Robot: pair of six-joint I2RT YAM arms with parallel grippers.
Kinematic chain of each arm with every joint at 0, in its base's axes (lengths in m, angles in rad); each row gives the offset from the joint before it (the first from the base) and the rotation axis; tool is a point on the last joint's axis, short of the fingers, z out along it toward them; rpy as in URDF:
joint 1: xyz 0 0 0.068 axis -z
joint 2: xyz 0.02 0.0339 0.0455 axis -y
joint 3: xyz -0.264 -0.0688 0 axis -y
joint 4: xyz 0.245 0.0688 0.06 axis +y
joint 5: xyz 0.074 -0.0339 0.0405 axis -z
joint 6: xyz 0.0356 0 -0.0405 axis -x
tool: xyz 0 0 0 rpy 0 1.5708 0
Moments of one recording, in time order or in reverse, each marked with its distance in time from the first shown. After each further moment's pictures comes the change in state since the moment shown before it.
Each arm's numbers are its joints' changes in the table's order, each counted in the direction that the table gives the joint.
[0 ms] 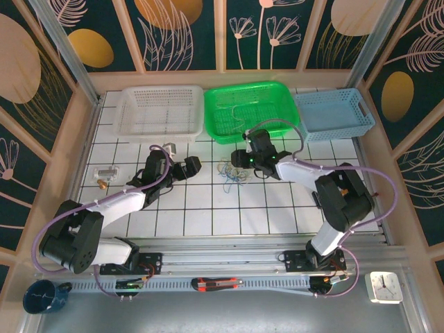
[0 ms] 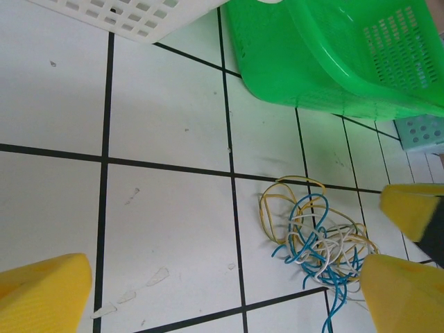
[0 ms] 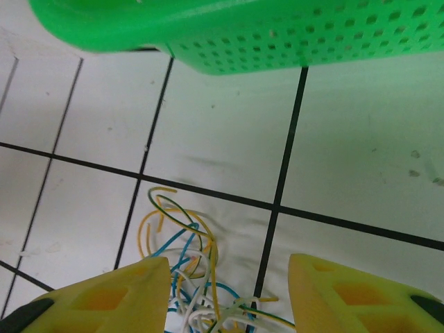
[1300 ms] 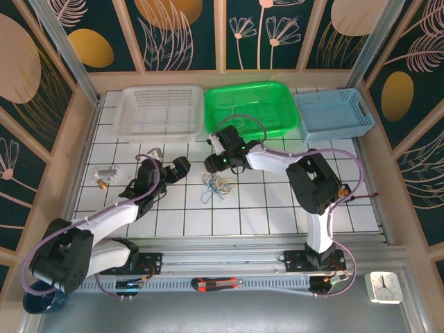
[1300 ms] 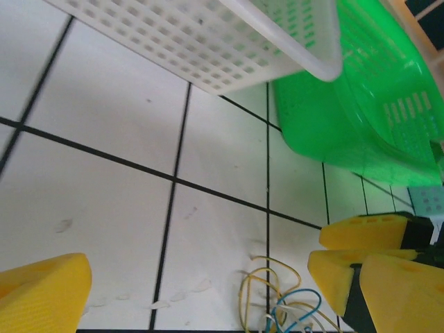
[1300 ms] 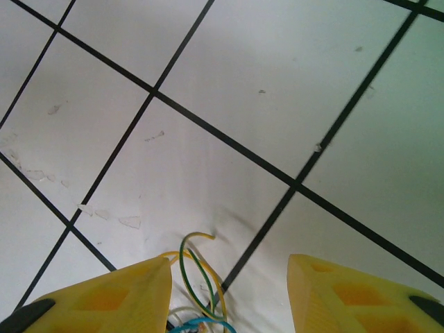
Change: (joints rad) left arm -0.016 0.175 -0.138 -0.037 -0.194 0.121; right arm -0.158 -0.276 0.372 0.221 -0.100 0.238
